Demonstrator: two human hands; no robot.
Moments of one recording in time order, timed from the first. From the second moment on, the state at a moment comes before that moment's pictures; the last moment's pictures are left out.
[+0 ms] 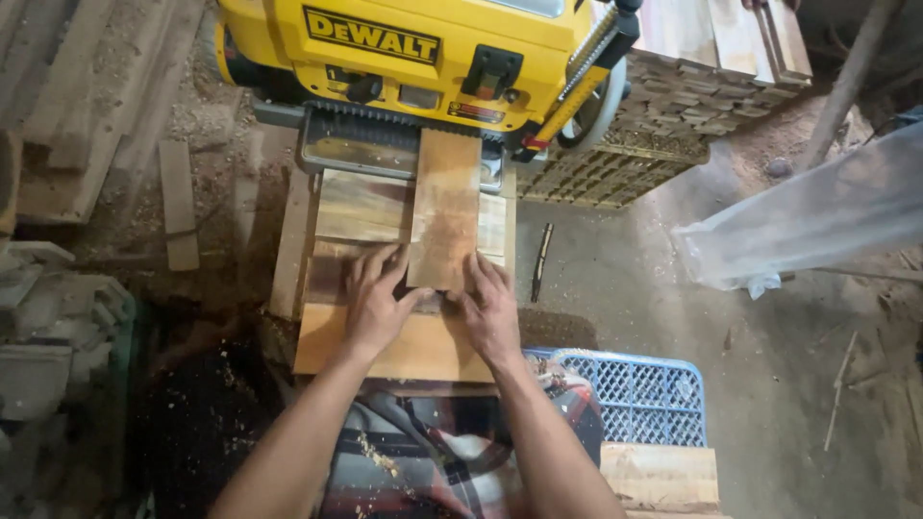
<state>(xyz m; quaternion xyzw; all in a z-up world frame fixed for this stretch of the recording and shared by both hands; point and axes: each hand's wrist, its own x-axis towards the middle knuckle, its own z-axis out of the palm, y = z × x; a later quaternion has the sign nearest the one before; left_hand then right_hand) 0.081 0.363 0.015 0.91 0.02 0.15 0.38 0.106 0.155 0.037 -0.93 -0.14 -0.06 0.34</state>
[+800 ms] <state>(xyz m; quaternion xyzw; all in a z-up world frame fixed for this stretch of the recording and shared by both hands) 0.203 0.374 0.010 0.96 0.06 0.20 0.21 0.227 0.193 0.053 -0.93 -0.09 -0.02 0.35</state>
